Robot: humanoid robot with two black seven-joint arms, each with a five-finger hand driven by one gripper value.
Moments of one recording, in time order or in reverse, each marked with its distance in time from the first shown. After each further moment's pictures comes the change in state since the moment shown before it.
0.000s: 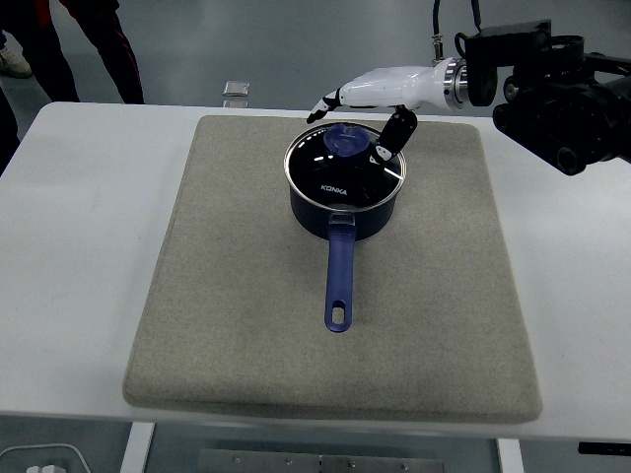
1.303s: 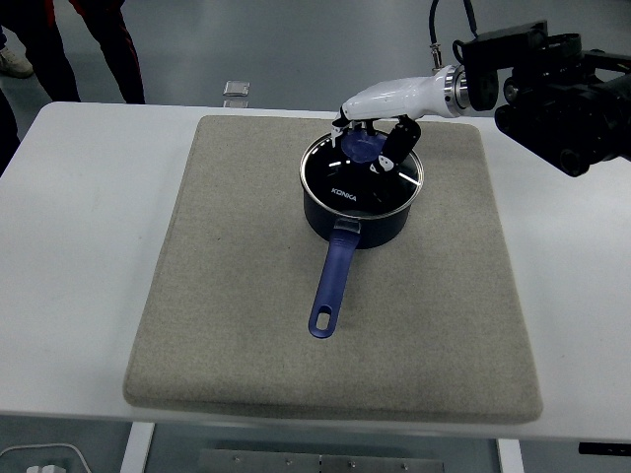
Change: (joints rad) left arm 0.000 0.000 0.000 0.000 0.000 0.000 0.000; right arm 0.011 -0.003 -0.017 0.007 -0.033 0.071 0.000
